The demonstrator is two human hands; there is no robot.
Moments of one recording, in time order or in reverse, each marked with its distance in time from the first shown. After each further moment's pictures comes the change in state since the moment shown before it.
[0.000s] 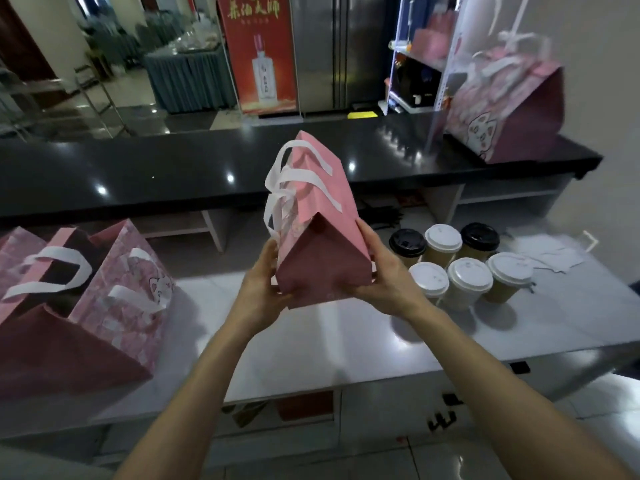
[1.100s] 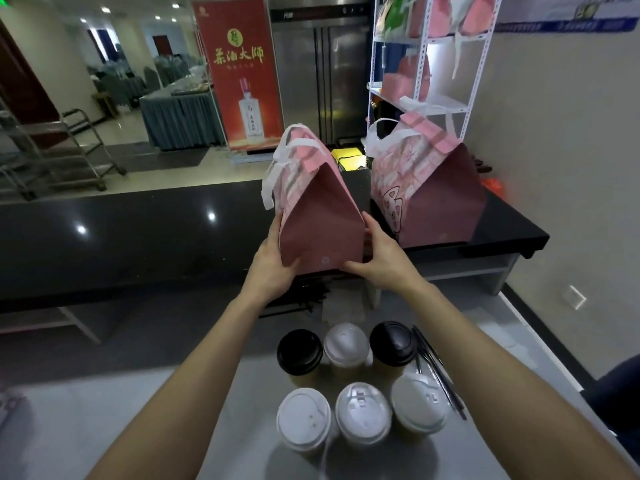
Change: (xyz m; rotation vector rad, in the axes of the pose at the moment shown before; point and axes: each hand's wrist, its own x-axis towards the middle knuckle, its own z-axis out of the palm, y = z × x) left_hand 0.309 0.101 0.231 0.226 0.069 0.066; right_hand 0.206 0.211 -0.258 -0.087 0.060 0.067
